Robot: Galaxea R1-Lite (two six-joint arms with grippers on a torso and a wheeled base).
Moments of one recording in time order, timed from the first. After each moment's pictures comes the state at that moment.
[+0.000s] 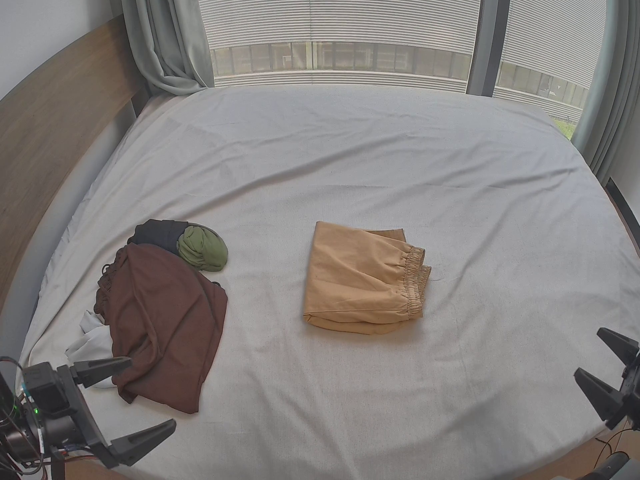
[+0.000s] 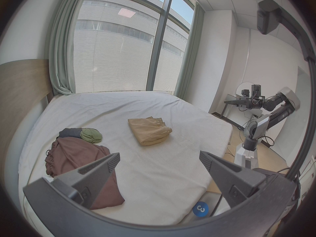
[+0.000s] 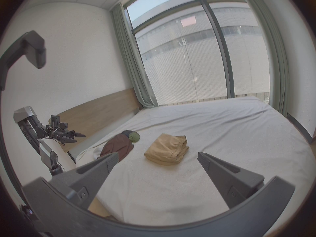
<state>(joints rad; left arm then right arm) -0.22 0.97 -0.02 -0.70 -0.49 0.11 0.03 0.65 -0.03 -0.56 0.48 0.10</state>
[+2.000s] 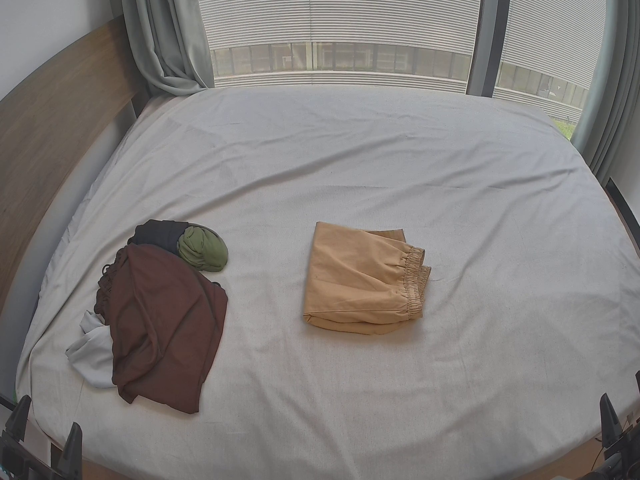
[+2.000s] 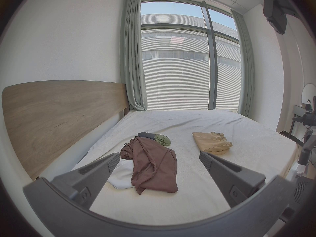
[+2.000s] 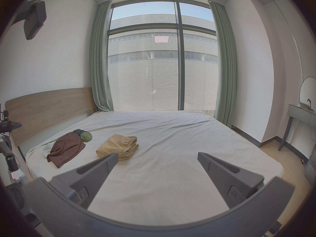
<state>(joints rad) 0.00 0.02 -0.02 0.00 0.00 0.01 0.00 0.01 -0.02 0.00 -0.01 0.01</state>
